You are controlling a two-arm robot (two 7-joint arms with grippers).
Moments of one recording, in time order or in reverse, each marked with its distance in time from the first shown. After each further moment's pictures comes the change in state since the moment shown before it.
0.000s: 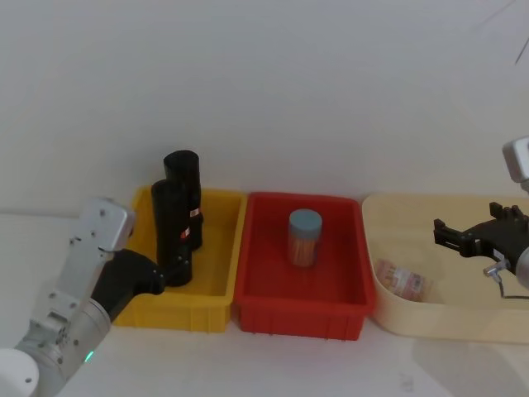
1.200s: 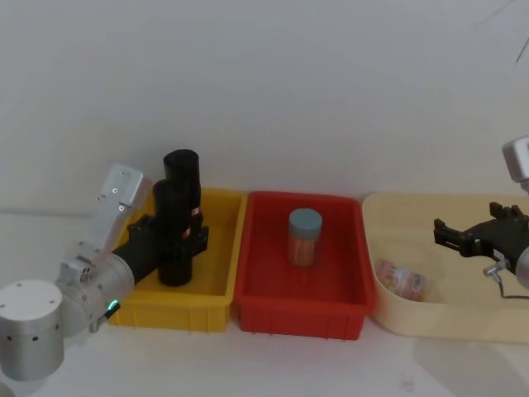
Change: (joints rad) left arm -0.272 -0.092 0.019 0.350 -0.092 0.024 -0.235; right arm 0.000 0.000 0.000 0.000 0.000 0.000 0.000
